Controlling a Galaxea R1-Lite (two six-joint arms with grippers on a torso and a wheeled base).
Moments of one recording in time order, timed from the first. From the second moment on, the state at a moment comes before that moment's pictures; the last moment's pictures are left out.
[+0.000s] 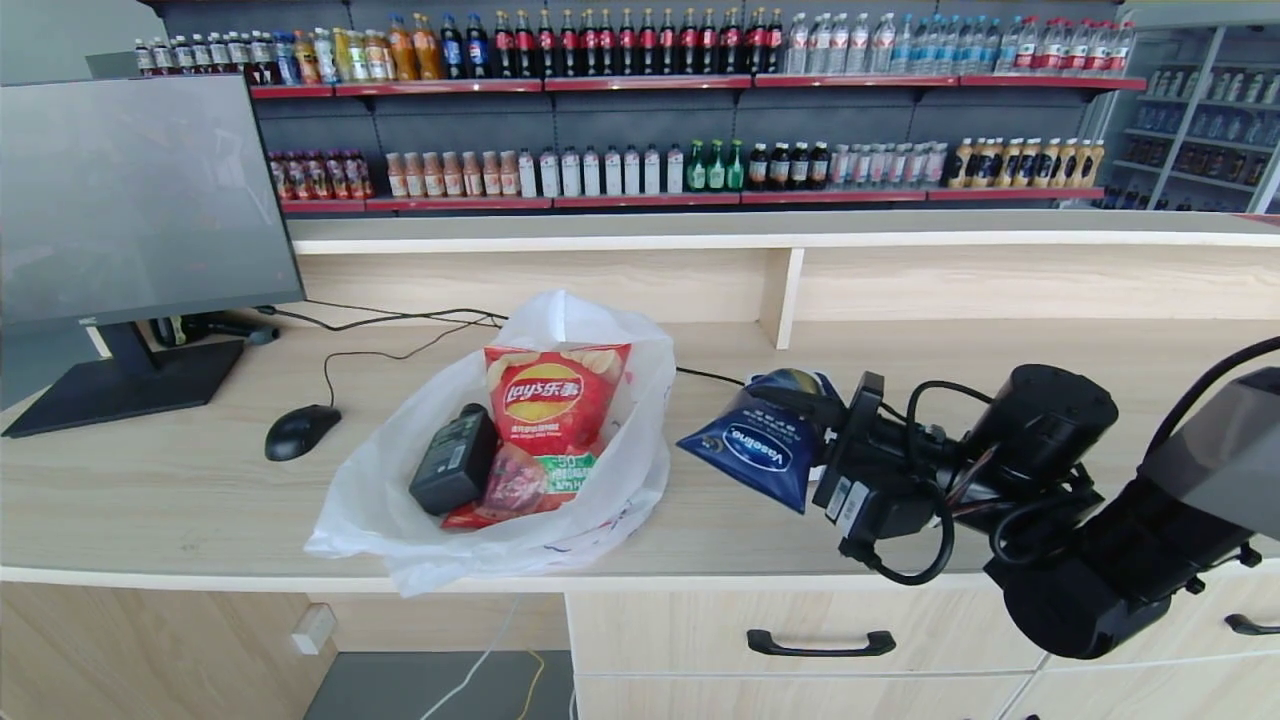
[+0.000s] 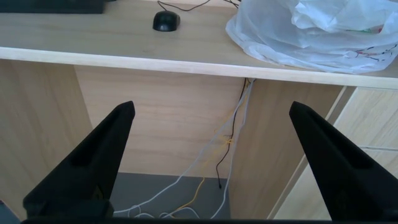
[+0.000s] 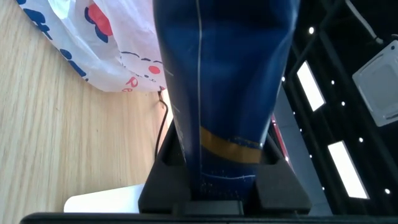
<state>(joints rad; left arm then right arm) 0.00 0.00 0.00 0.00 0.00 0.00 0.36 2.07 -0.69 -1.57 0.69 -1.29</state>
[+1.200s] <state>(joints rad) 0.00 0.00 0.00 0.00 0.00 0.00 0.38 1.93 -0.71 -1.57 0.69 -0.99</state>
